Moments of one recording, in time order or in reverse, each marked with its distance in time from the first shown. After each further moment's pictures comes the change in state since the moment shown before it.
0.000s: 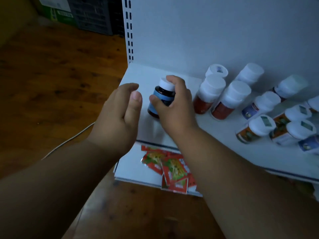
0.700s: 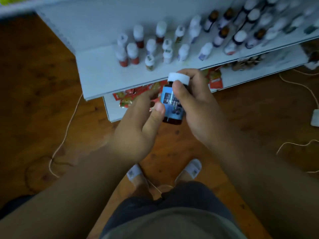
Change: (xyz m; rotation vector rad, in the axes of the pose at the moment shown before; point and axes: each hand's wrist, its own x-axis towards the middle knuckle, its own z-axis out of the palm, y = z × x) left_hand -0.249 0.347 -0.113 -0.149 -0.746 0.107; right_hand -0.323 -0.270 -0.317 0.417 0.189 0.318
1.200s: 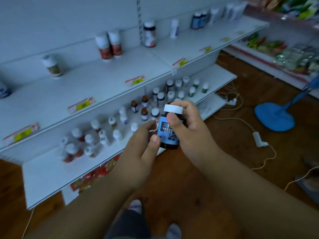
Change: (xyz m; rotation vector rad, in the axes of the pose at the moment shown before) left_hand 0.105 0.224 0.182 0.004 -0.211 0.337; right_hand -0.035 -0.125 -0.282 0.058 0.298 -0.230
